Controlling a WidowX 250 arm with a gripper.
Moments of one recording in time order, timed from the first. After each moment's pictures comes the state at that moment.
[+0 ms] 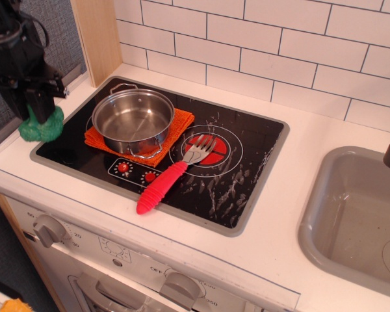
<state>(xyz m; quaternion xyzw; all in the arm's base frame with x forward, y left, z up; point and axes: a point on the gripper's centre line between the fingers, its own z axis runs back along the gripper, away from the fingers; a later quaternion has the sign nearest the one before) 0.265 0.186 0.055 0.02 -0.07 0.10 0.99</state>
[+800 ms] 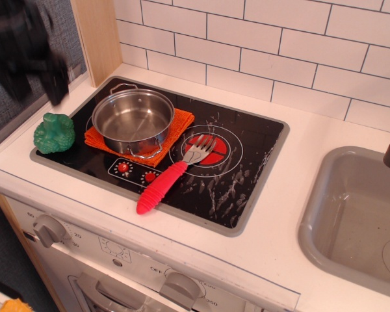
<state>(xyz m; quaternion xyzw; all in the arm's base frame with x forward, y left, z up) 0.277 0.183 0.097 0.02 -0.10 0.09 0.99</state>
